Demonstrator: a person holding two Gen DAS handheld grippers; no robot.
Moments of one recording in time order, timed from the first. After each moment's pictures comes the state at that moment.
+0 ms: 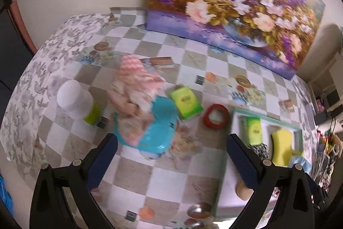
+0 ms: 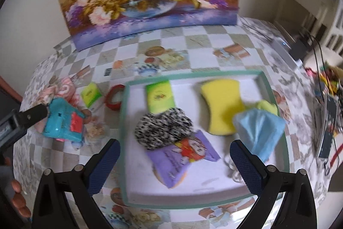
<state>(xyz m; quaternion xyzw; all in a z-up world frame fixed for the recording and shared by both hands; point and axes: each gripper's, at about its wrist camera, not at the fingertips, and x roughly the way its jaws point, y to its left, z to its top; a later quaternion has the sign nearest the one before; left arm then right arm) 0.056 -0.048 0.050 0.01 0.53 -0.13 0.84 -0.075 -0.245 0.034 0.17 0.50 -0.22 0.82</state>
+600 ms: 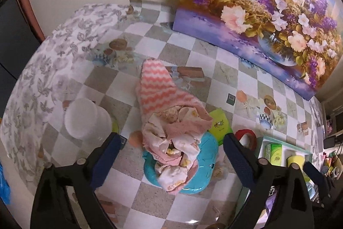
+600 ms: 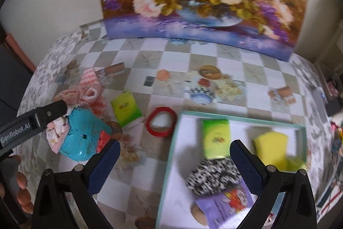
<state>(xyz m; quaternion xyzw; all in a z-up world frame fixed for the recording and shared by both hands) 0.122 -0.018 0.027 -0.01 0.56 -0.10 0.83 0.033 -0.202 0.026 0.10 0.53 -0.13 0.83</state>
